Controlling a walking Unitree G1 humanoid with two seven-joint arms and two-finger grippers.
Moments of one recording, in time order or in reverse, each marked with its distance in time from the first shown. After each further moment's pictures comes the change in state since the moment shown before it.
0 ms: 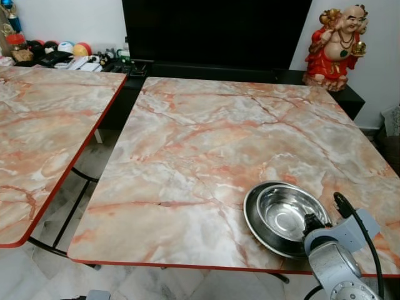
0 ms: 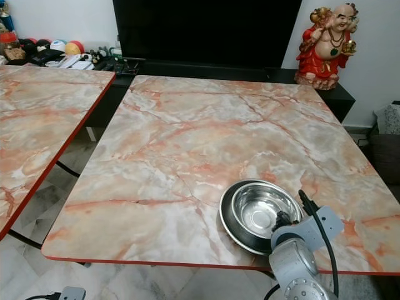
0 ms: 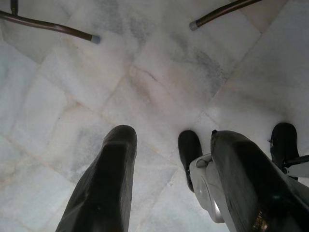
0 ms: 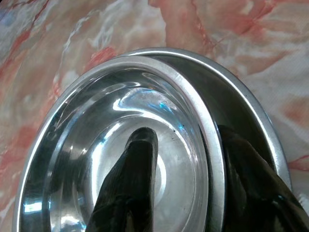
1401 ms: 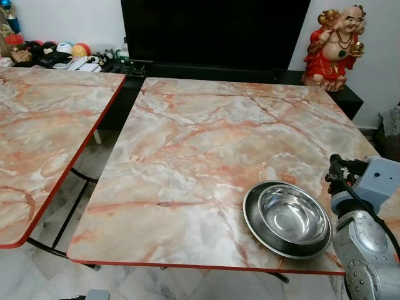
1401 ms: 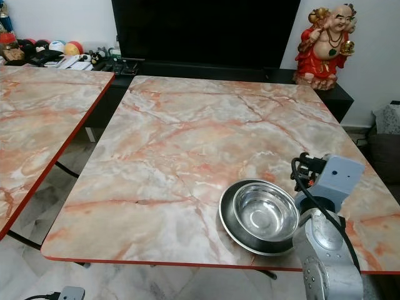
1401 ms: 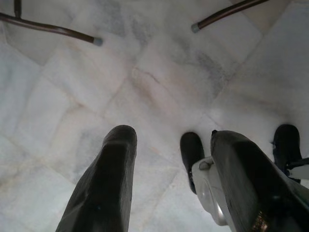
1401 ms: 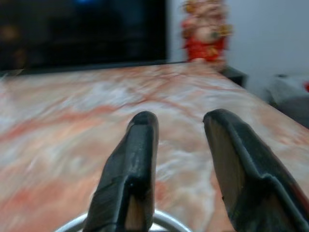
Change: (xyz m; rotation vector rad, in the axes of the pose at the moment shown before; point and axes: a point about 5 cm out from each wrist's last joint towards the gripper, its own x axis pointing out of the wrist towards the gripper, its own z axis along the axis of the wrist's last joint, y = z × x) left arm 0.000 0.004 0.002 -0.001 -0.005 0.012; right arm 0.006 0.029 0.063 -0.619 -0.547 0.349
